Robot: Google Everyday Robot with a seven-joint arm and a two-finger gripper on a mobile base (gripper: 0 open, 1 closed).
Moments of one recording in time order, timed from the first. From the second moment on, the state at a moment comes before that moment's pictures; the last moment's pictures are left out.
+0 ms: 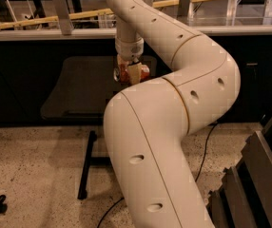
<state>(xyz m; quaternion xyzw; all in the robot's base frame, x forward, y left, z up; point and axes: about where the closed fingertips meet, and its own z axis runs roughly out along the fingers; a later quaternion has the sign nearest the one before) 0.735 0.004 0.767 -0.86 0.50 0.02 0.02</state>
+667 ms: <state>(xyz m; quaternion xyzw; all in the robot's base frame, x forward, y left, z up) 0.726 0.042 0.762 -0.88 0.47 0.04 0.04</state>
